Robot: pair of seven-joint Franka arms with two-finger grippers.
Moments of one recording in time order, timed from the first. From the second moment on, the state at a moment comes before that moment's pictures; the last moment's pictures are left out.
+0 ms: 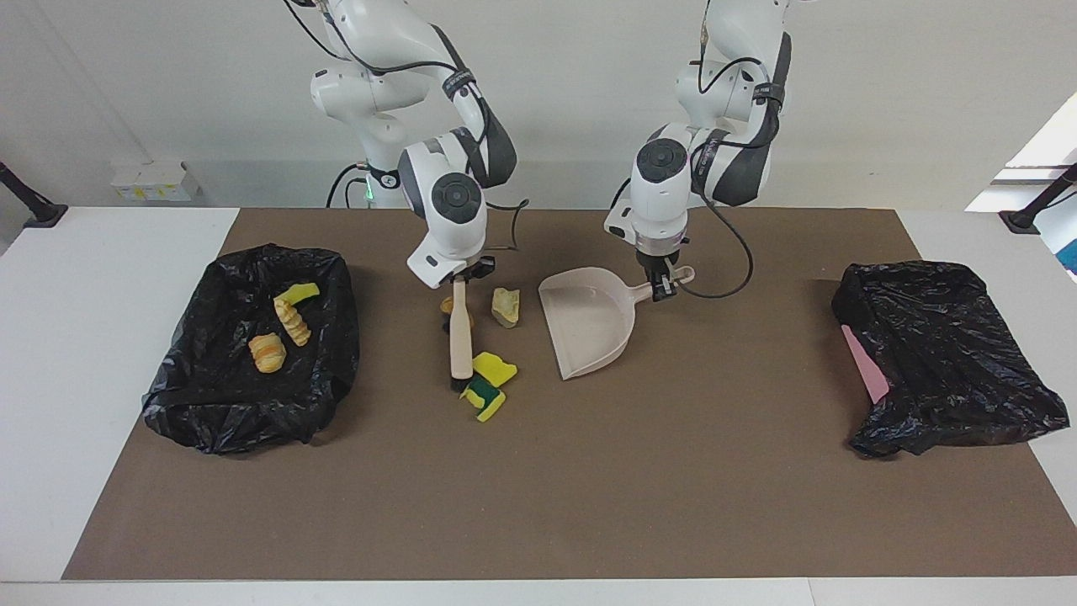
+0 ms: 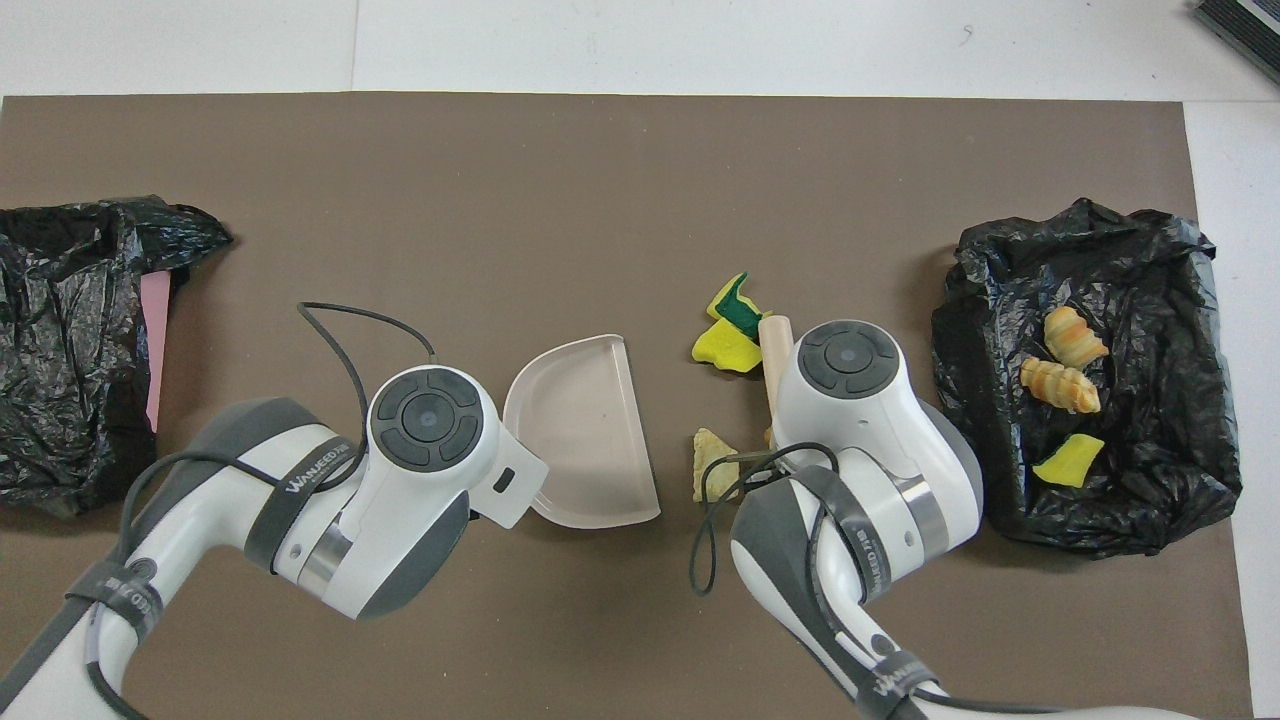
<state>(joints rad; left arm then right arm) -0.44 0.04 -0.12 -2.17 0.14 2.07 0.79 0.33 0.14 0.15 -2.09 0.04 1.88 0.40</state>
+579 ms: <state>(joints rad) -0.45 0.04 -0.12 -2.20 0.14 2.10 0.75 0.48 0.14 0.15 -2.06 0.25 1.88 0.40</state>
